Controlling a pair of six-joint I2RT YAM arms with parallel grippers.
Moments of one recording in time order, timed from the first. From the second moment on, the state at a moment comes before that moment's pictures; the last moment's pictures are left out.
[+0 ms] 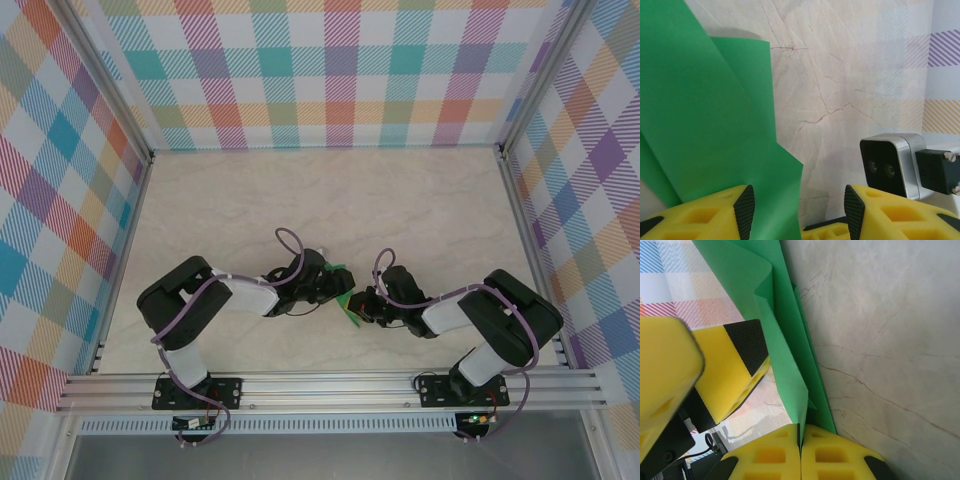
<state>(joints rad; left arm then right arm) -0.84 1.77 0.72 0.39 0.21 -1.14 0.68 1.56 0.30 0.57 -0.46 1.18</state>
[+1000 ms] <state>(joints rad) -0.84 1.79 0.74 0.38 0.22 -1.14 0.67 1.40 0.35 0.17 -0.50 1.03</state>
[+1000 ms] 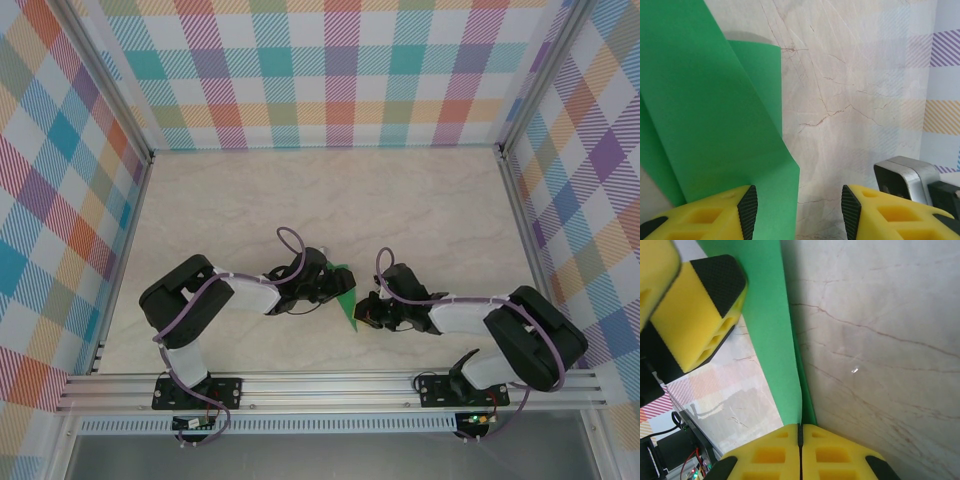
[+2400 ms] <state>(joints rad) -0.84 1.79 0.77 0.31 0.23 -1.13 0.67 1.22 0.39 0.04 -0.53 0.97</state>
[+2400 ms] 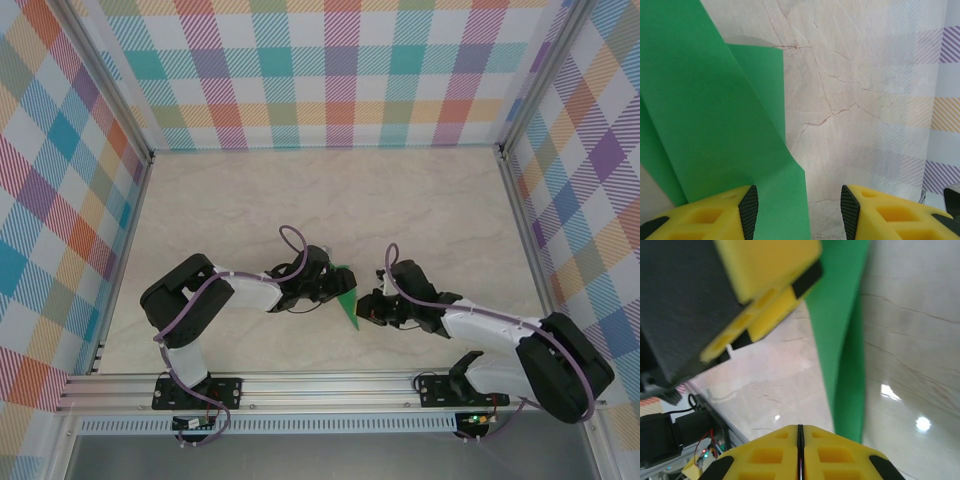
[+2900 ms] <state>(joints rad) -0.84 1.80 0.78 0.30 0.23 -1.13 0.67 1.45 0.38 0.15 -0.59 0.97</state>
